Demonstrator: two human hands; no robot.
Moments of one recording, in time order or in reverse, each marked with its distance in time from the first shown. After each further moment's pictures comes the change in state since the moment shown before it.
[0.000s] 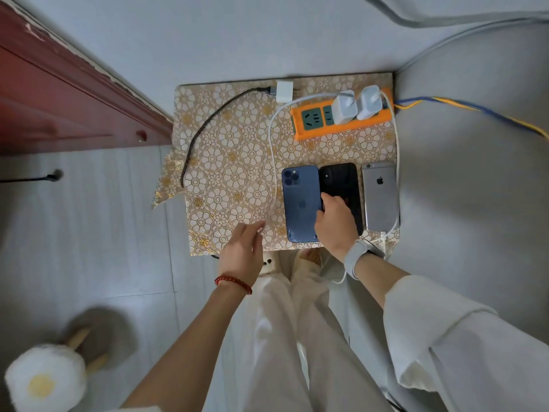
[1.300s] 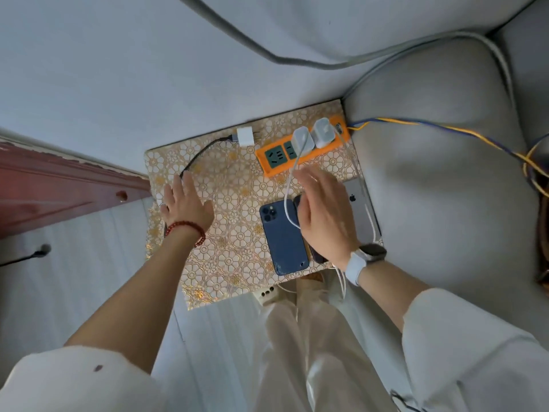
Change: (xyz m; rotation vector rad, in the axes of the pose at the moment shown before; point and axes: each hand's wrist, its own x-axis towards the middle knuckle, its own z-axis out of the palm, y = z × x) left_hand 0.165 0.009 -0.059 0.440 -0.146 -0.181; right_hand 0.011 -0.032 -0.061 -0.118 0.504 -0.449
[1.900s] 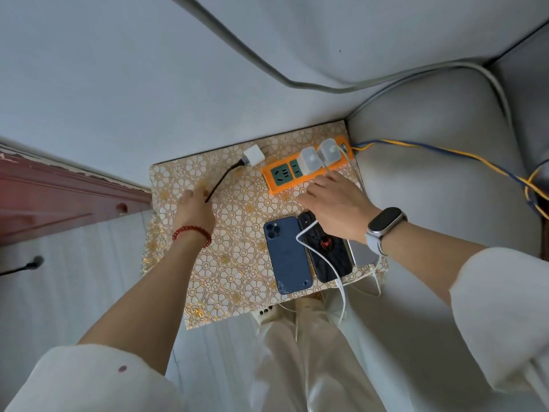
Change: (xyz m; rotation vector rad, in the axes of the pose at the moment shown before) left_hand 0.021 0.009 -0.001 -0.139 0.121 0.071; right_hand 0.055 0.030 -0.017 -0.568 -0.585 -0.481
